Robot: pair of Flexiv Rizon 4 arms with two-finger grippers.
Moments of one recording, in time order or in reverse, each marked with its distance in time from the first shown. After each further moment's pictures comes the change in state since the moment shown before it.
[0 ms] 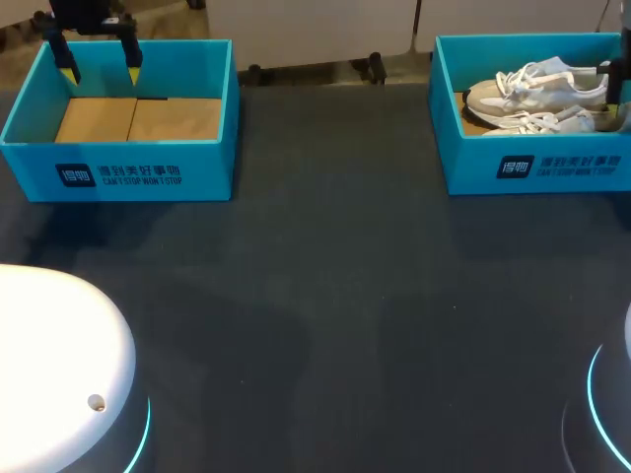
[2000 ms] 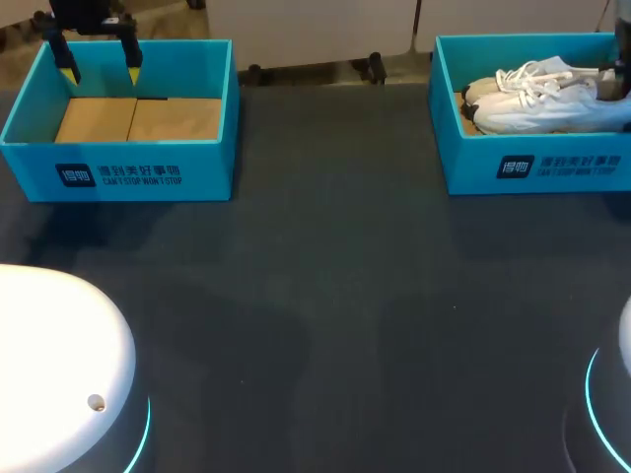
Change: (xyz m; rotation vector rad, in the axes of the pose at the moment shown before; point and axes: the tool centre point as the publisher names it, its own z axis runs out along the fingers) left arm 0.000 0.000 0.000 0.000 0.000 0.000; right arm -0.012 0.016 -0.018 0.009 -0.085 -0.177
